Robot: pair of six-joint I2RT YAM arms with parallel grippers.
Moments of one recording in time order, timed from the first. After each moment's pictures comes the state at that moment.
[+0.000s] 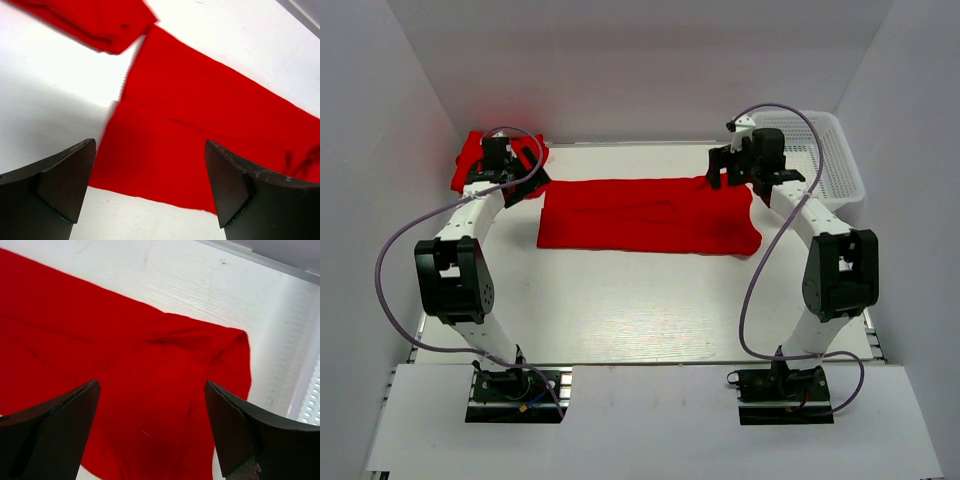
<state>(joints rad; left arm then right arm) 0.03 1.74 1.40 -0.42 0.02 -0.50 0.19 1.76 1.38 -0.15 -0.24 -0.11</state>
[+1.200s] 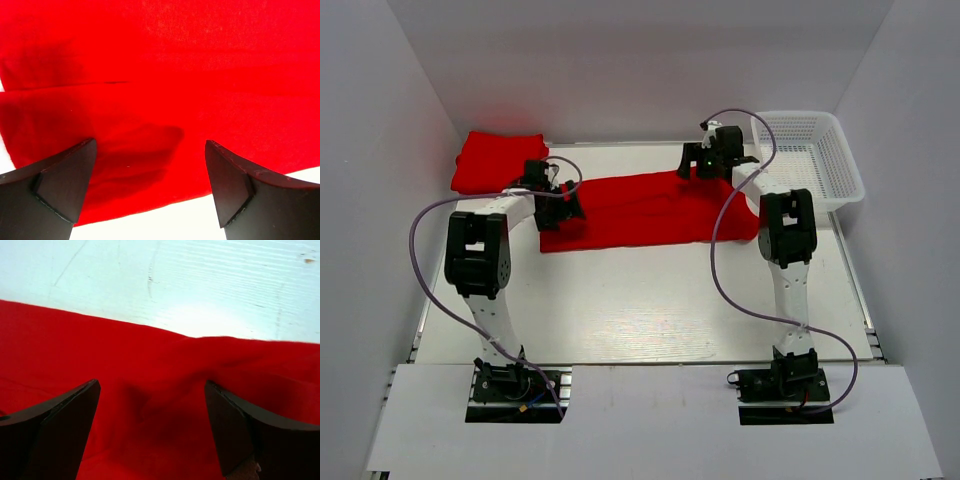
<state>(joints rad) -0.09 1.98 1.35 -0.38 0.21 -0.37 0.23 2.39 1.91 -0.15 -0.34 0.13</state>
